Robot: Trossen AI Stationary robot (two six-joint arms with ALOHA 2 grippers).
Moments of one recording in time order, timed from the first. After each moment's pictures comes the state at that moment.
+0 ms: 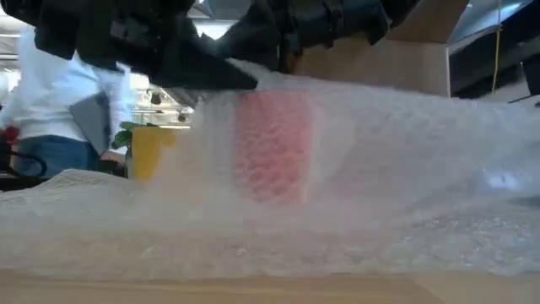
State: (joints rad) left arm -0.37 1.61 0.62 0.61 -0.29 0.14; right arm 0.10 1.77 1.14 0.26 -0.06 0.49
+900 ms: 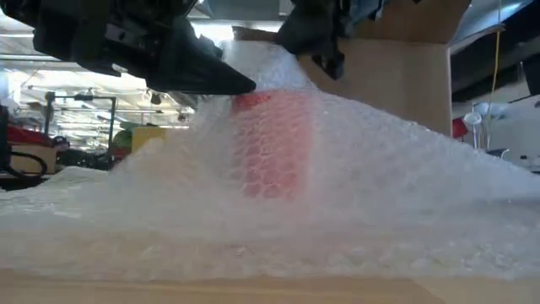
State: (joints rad) left arm -0.37 1.61 0.62 0.61 -0.29 0.14; right arm 0.17 1.59 1.14 -0.13 0.08 0.49
